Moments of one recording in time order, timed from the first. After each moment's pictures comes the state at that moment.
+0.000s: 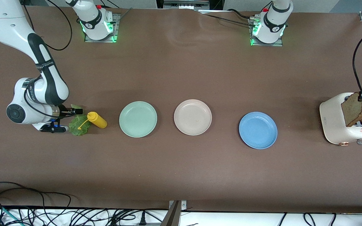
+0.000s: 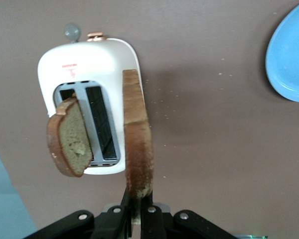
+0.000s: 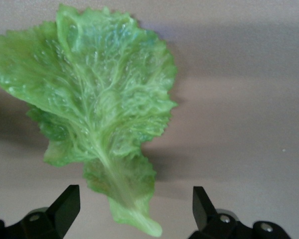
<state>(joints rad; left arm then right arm) 0.31 0.34 -0.13 -1.43 0.23 1.48 0.28 -0.11 0.57 0.04 -1.86 -0.02 2.09 -0.04</state>
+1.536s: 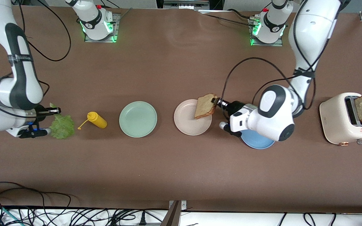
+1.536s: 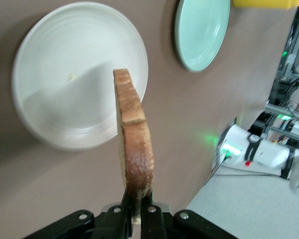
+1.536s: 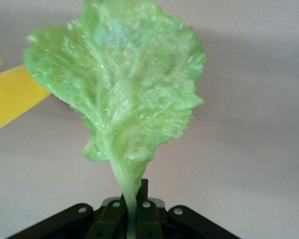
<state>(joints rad) -0.21 0.73 -0.16 -1.40 -0.76 1.68 0.24 -0.12 0.53 0.02 -1.52 0.00 1.65 -0.22</state>
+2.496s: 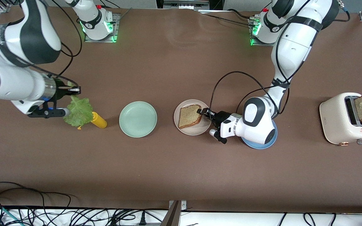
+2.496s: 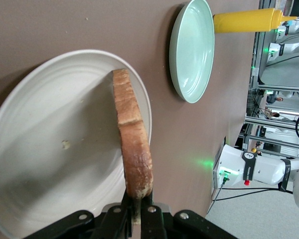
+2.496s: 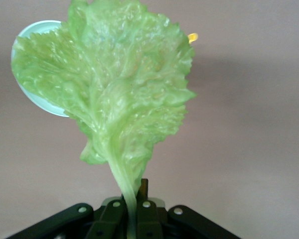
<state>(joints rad) -0.23 0.89 -0.15 -1.39 -0.92 1.83 0.54 -0.01 0.32 0.26 -1.49 0.01 1.48 0.24</state>
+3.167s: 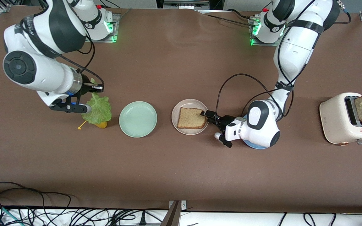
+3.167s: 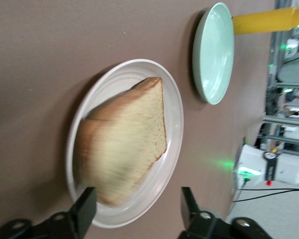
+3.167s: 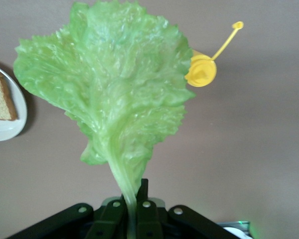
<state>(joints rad) -0.22 0.89 -0.12 -1.37 -0.80 1.84 0.55 0.00 0.32 0.38 -1.49 0.01 1.56 0.51</state>
